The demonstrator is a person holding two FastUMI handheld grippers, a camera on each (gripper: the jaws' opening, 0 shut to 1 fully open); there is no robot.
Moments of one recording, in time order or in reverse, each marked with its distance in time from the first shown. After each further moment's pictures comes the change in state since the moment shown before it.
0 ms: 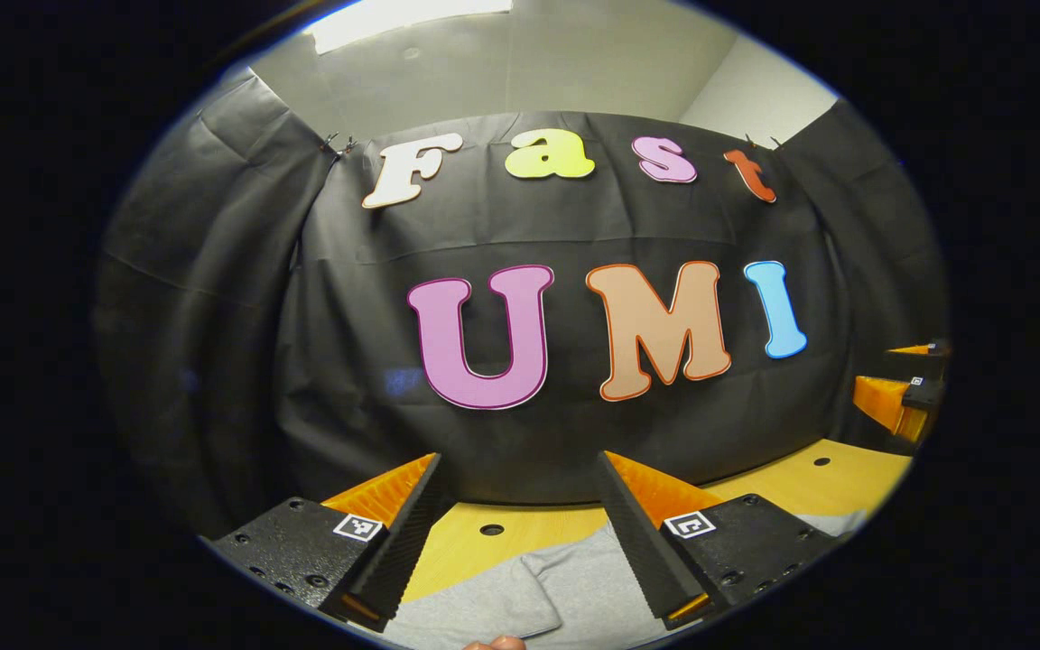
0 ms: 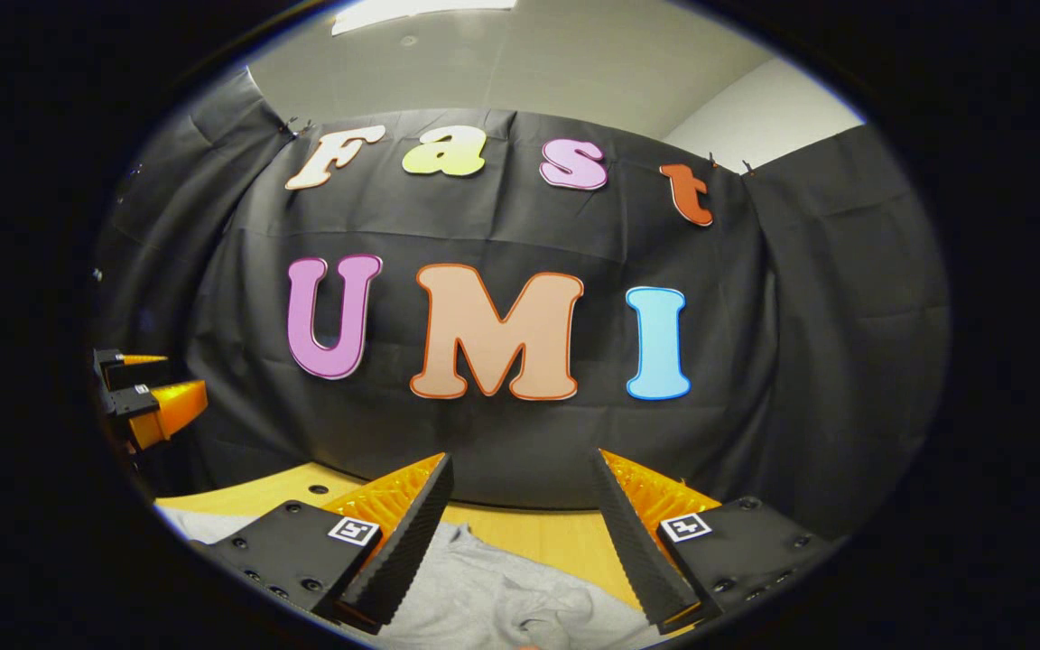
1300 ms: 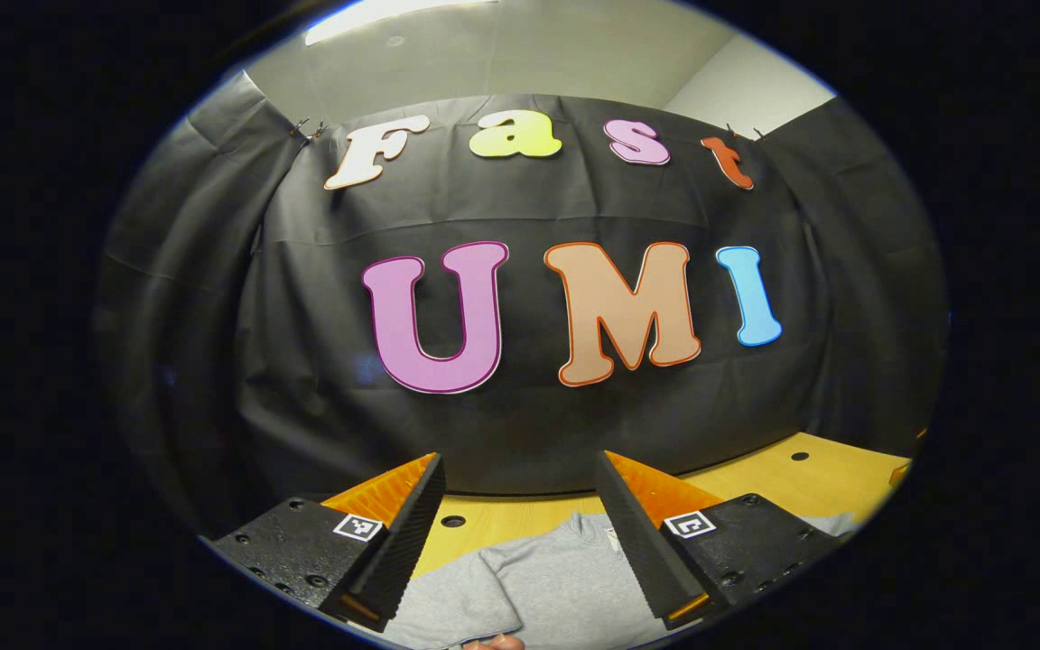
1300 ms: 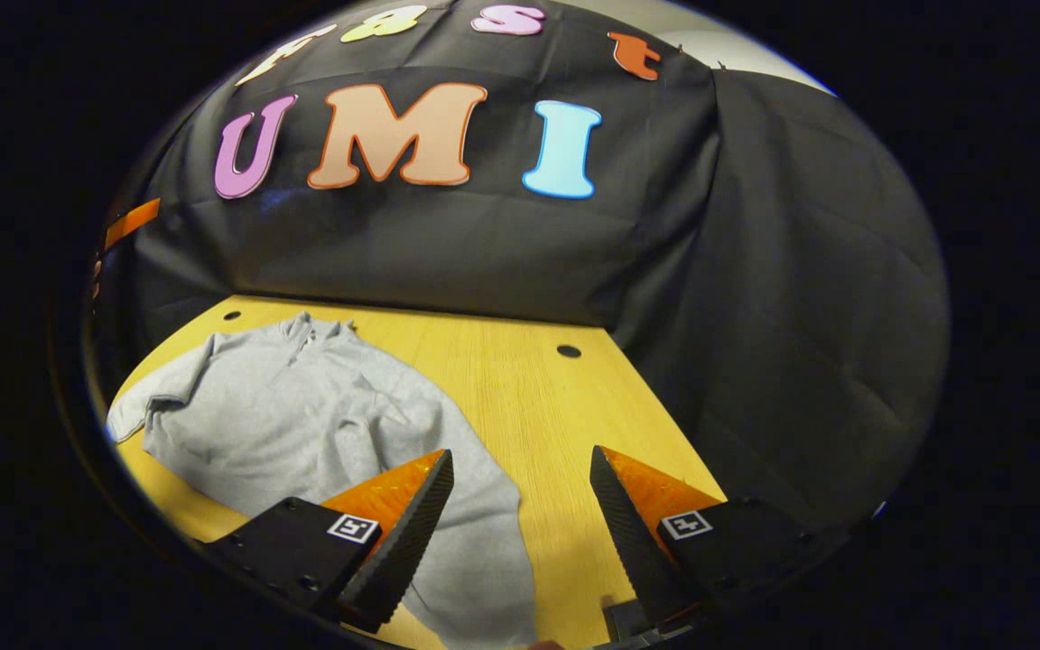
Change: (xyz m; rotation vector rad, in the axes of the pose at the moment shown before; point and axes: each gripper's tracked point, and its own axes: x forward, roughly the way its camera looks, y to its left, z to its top) left arm 0.020 -0.051 -0.020 -0.002 0.051 -0.083; right arm -0.110 -0.185 -0.208 -0.081 0.603 -0.164
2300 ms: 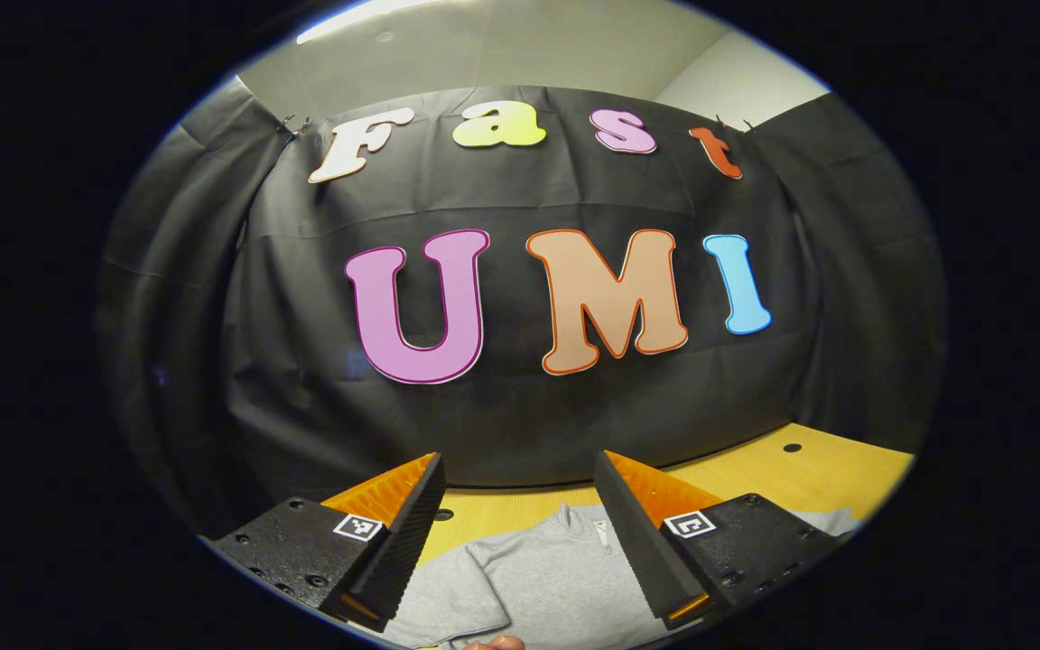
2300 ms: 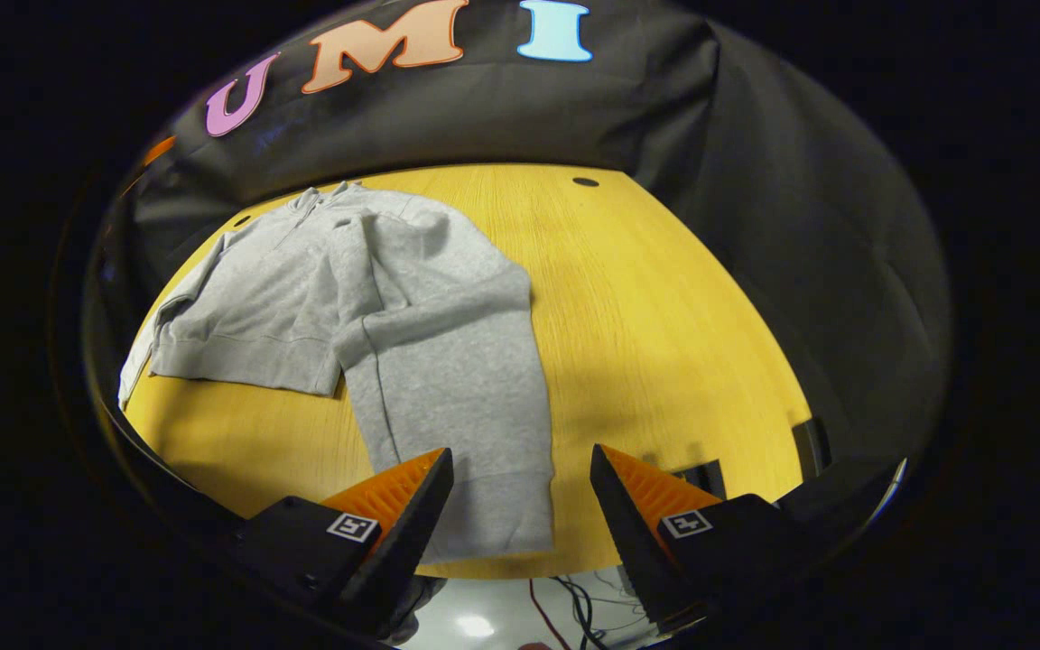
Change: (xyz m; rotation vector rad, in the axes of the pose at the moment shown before) left arm 0.005 -0.017 -0.012 0.006 0.028 -0.031; right arm -0.038 0.002 -0.174 0.062 0.427 0.101
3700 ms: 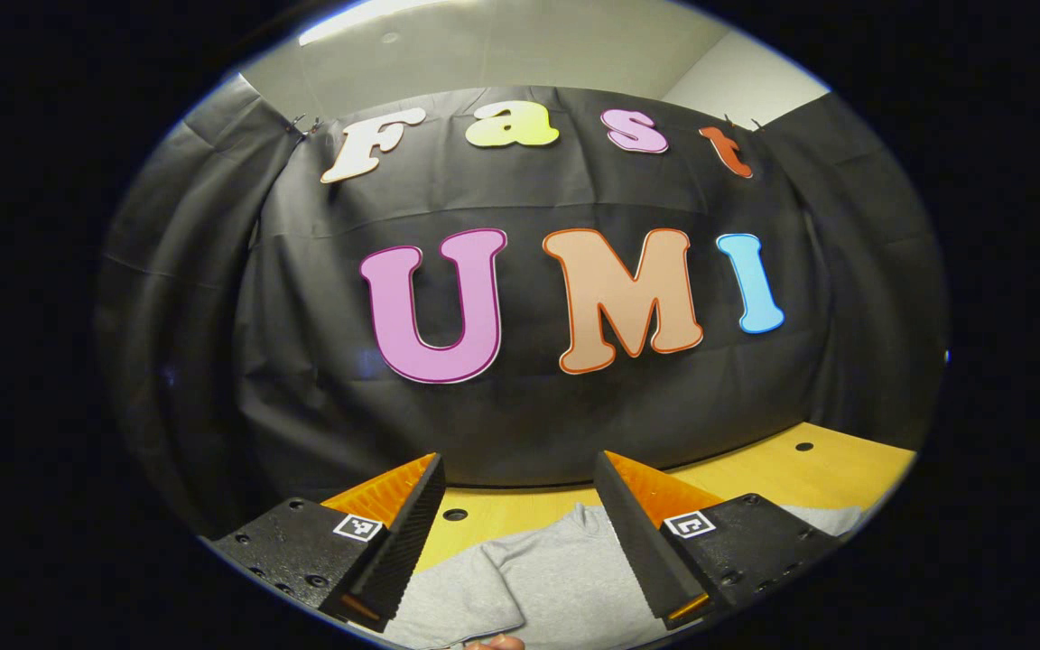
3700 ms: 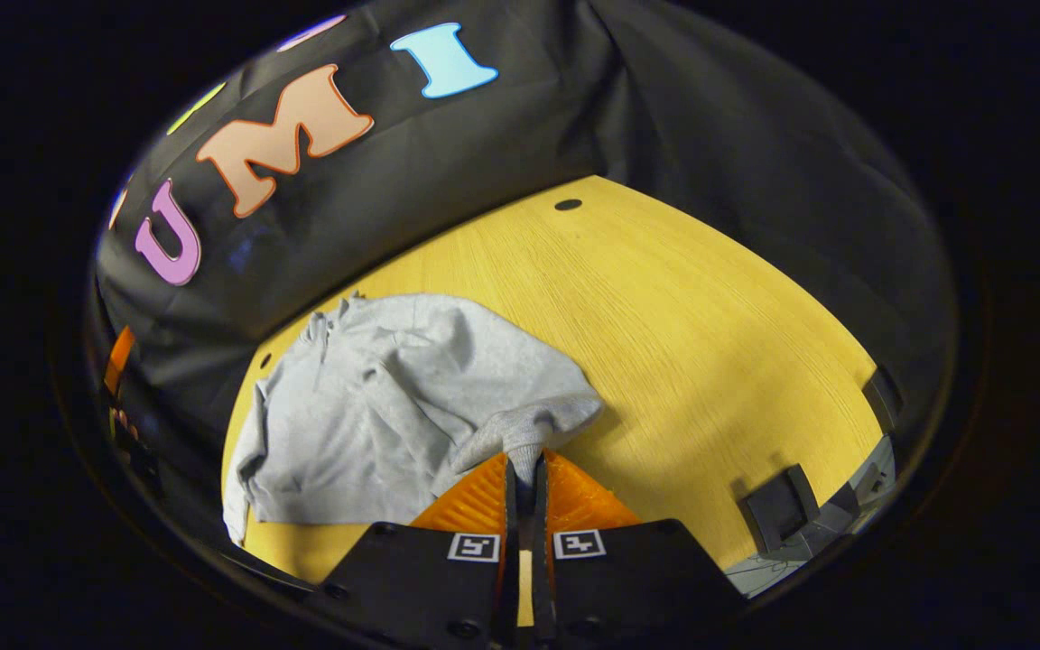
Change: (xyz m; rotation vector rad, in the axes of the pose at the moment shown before) left arm -0.003 0.023 -0.002 0.006 -0.002 0.046; right arm 0.001 0.043 0.111 0.407 -0.109 0.157
